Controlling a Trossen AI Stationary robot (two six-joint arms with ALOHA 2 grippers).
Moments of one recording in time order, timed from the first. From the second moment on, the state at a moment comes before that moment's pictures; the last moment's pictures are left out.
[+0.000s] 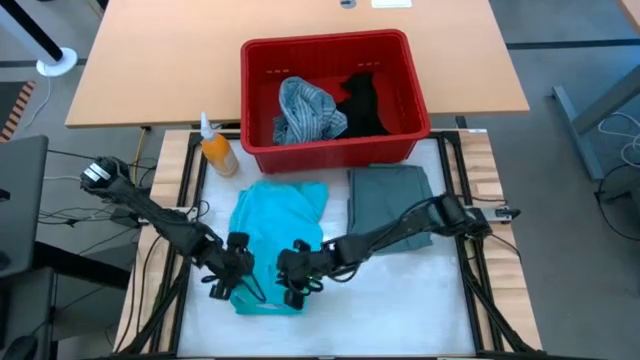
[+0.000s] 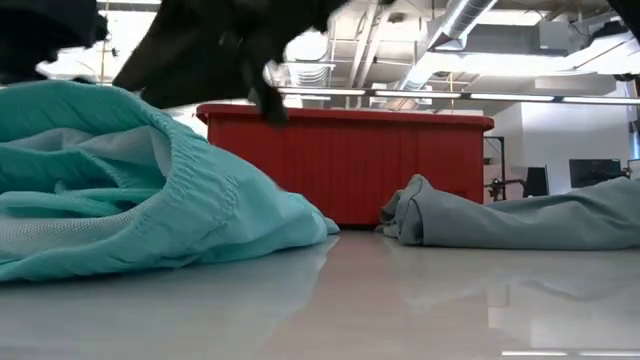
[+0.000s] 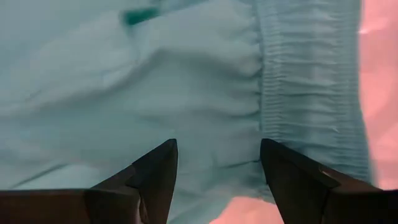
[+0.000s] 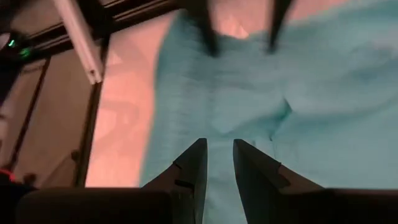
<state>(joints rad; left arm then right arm) -0.59 1.27 0.71 -0.56 0.00 -0.39 0.31 2.21 1.73 -0.16 0.08 0.53</state>
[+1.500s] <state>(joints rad) -0.73 1.56 0.91 -0.54 0.00 -0.70 0.45 2.26 1.73 -0.40 0.05 0.52</state>
